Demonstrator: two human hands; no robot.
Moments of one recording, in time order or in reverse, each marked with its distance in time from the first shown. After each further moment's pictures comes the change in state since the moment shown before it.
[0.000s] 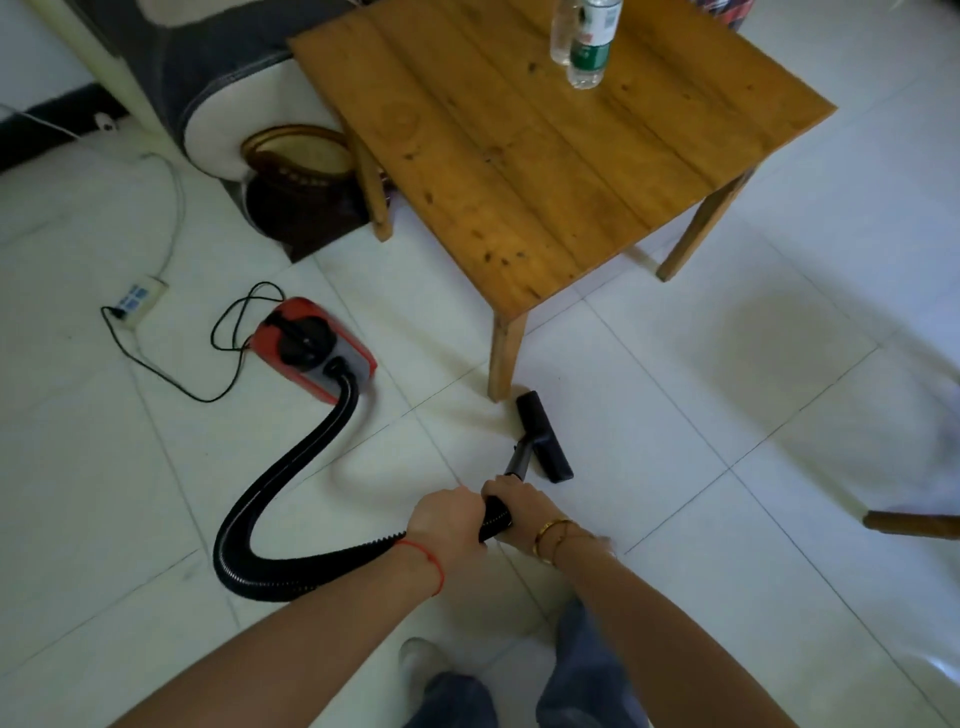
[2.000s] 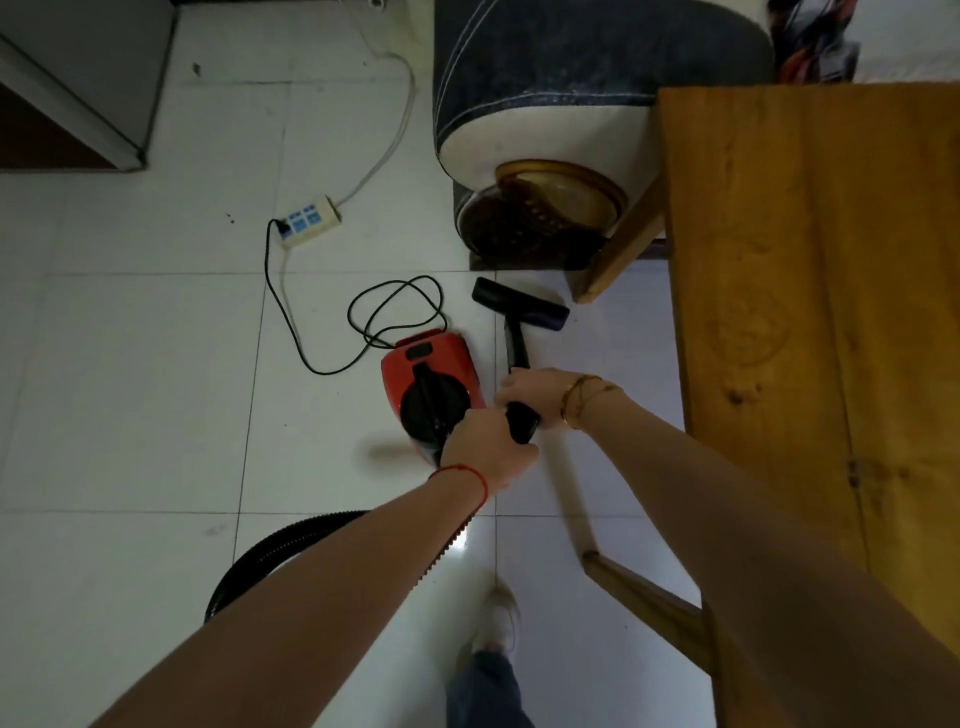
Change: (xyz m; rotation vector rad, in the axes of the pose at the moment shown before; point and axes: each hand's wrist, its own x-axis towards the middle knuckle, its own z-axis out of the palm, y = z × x) left_hand 0.220 -0.334 -0.197 -1.225 0.322 -0.617; right_hand 0.504 -0.227 -0.213 -0.903 -0.561 -0.706
